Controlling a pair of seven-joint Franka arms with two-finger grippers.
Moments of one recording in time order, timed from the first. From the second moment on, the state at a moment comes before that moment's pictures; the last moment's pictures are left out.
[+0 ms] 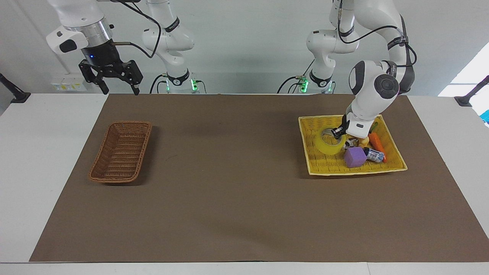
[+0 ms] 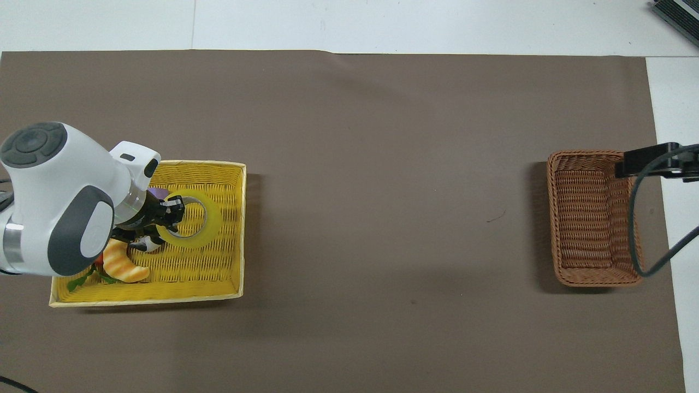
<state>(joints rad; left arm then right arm) -0.11 0.07 -0.06 -2.00 -0.02 1.87 -0.51 0.01 -0.03 -0.02 -1.50 0.06 1.57 0.07</state>
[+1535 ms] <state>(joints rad) -0.27 0.15 -0.07 -1.86 -0.45 1.87 -0.31 0.33 0.12 0.01 -1.74 0.67 2.15 0.37</state>
